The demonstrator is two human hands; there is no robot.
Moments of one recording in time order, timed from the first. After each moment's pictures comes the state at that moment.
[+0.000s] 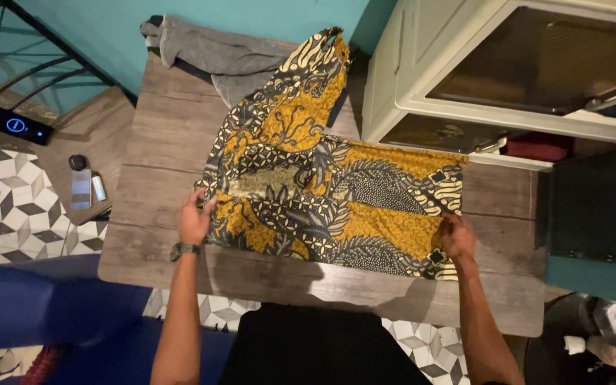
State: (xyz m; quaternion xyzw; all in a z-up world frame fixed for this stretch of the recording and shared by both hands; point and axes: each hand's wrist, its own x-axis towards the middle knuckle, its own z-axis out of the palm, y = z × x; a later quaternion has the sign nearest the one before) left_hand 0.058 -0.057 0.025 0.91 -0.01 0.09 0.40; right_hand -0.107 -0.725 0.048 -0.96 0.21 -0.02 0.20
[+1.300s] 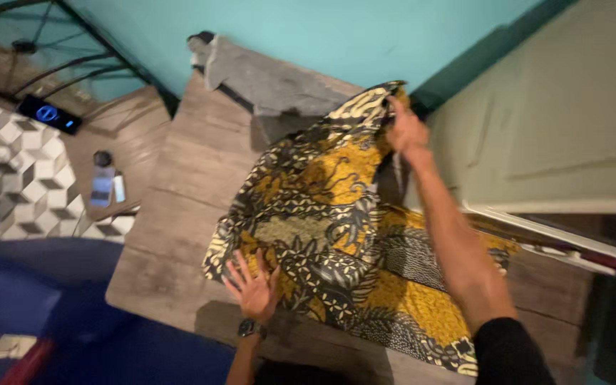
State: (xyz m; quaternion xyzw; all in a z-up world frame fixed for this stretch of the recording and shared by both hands) left_hand -0.004 -0.180 0.011 0.99 0.13 0.03 0.05; right_hand 0.392 -0.547 0.065 -0.98 0.01 0.07 0.16
